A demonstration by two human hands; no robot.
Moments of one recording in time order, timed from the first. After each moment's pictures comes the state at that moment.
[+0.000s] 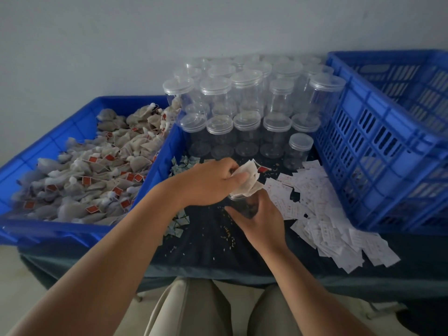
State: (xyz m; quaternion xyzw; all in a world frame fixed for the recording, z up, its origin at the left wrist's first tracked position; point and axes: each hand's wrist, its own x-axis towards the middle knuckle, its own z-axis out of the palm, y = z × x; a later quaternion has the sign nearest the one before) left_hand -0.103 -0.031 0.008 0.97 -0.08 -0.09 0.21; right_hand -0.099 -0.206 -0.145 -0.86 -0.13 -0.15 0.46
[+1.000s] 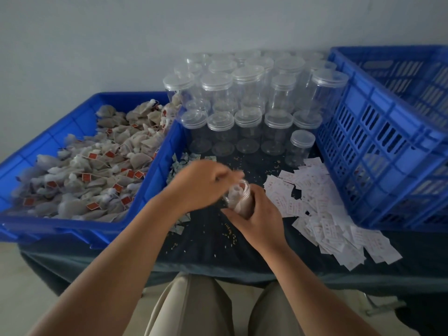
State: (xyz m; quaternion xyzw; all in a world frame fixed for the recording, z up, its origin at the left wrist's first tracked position) left_hand -0.117 -0.021 -0.012 0.97 -0.09 0.03 0.24; right_hand -0.106 -0.203 -0.140 -0.86 -0.18 -0.15 0.45
